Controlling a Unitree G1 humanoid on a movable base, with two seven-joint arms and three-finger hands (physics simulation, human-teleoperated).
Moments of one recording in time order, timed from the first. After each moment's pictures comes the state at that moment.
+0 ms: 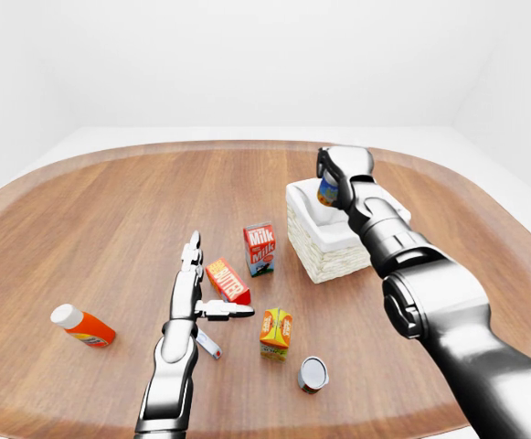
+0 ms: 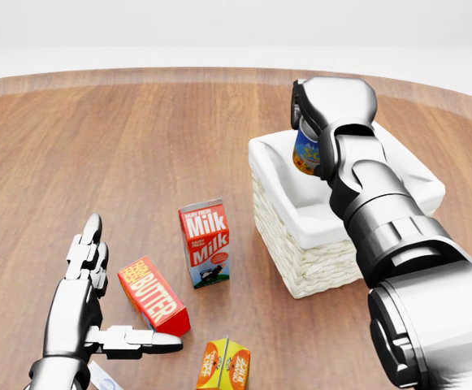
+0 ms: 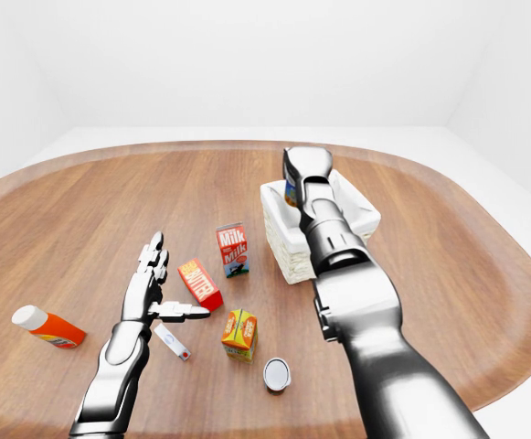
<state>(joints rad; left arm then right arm) 0.02 0.02 0.01 -0.03 0.08 0.04 -0.02 -1.27 -0.19 0.01 1.36 -1.22 0.09 -0.21</state>
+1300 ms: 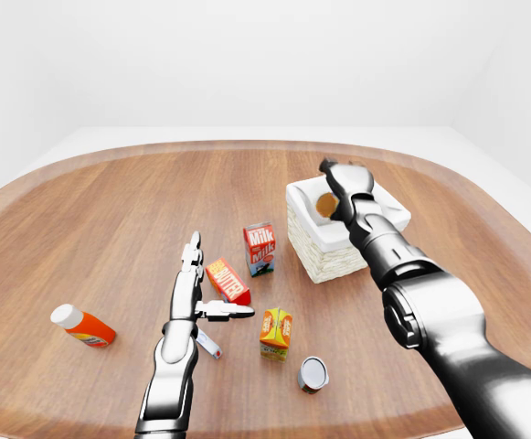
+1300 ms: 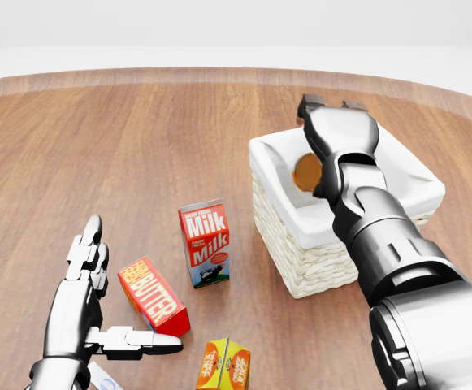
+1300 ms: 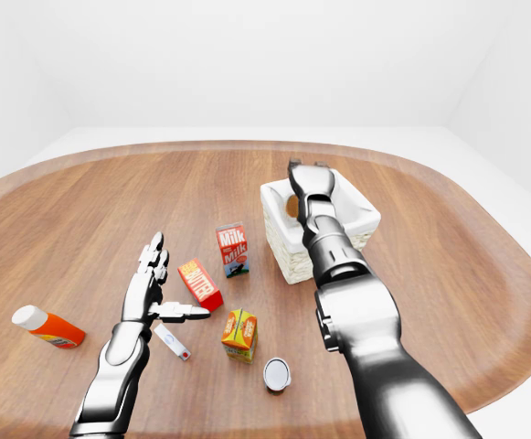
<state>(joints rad) 0.03 0.02 0.01 -0.03 0.08 0.03 -0.02 -1.19 -0.18 0.00 1.36 -1.19 0.09 -0.23</state>
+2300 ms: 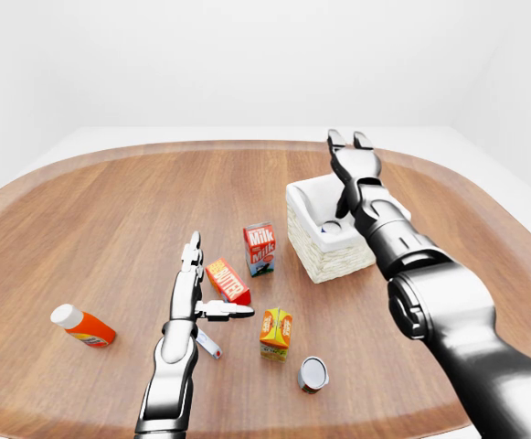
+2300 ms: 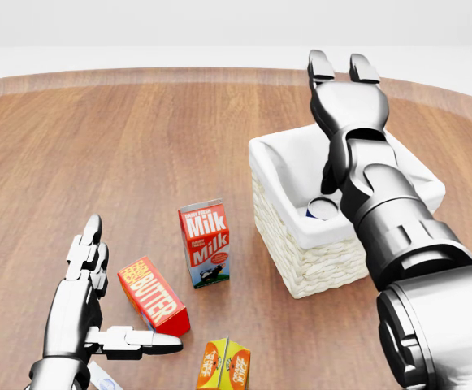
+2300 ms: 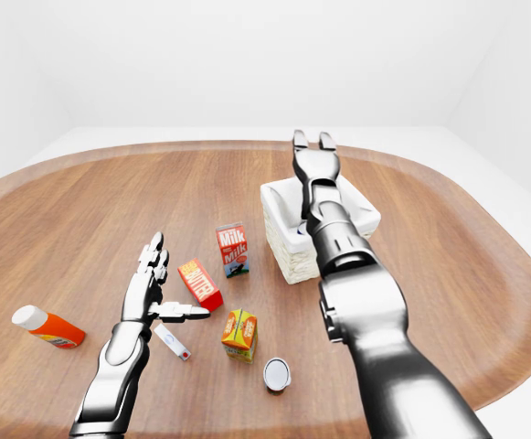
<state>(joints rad) 0.02 0.02 0.01 -0.03 0.08 0.04 -0.02 -1.24 -0.21 0.01 1.35 -1.21 0.09 -0.20</state>
